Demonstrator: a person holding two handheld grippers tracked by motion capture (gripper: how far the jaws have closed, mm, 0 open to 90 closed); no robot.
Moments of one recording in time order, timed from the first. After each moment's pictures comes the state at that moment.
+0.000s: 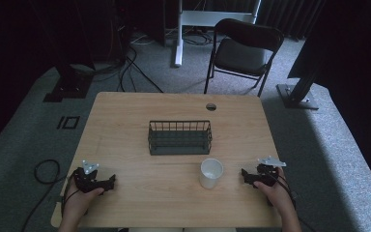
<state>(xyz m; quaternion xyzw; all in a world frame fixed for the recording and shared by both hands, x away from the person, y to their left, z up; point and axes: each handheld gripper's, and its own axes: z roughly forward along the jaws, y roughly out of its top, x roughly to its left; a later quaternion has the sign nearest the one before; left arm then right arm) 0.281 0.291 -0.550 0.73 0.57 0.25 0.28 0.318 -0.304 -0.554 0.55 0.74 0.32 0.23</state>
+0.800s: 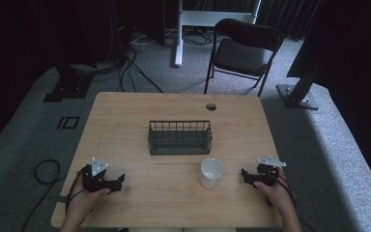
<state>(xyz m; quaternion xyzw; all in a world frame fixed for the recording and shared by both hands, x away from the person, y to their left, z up) 0.276 0.259 -0.524 0.76 0.51 0.25 0.32 0.318 -0.304 -0.554 0.55 0.74 0.32 0.23</state>
